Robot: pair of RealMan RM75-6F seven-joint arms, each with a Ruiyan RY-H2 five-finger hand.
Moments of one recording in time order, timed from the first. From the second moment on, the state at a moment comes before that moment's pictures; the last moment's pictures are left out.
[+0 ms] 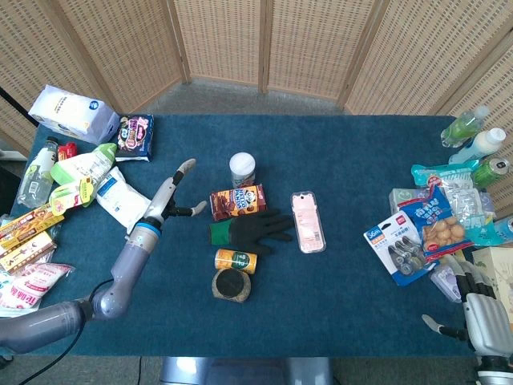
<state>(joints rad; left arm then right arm) -0.75 -1.64 -0.43 -1.36 0.89 0.81 -0.35 -0.04 -1.08 -0.01 -1.78 -1.48 1.51 0.08</state>
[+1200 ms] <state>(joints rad) -1.17 -2.16 -0.61 -0.45 1.02 0.71 -0.74 -0.17 -1.01 -0.03 -1.77 -1.49 1.63 0.25</state>
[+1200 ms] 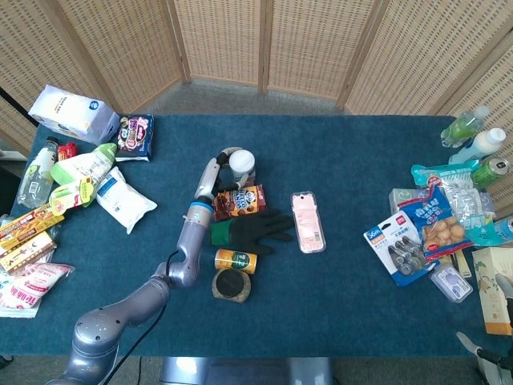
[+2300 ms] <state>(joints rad) -0.54 -1.33 -0.55 -1.87 1.03 1.08 -0.61 -0.08 -1.11 -0.02 -1.69 -1.53 1.50 0.26</state>
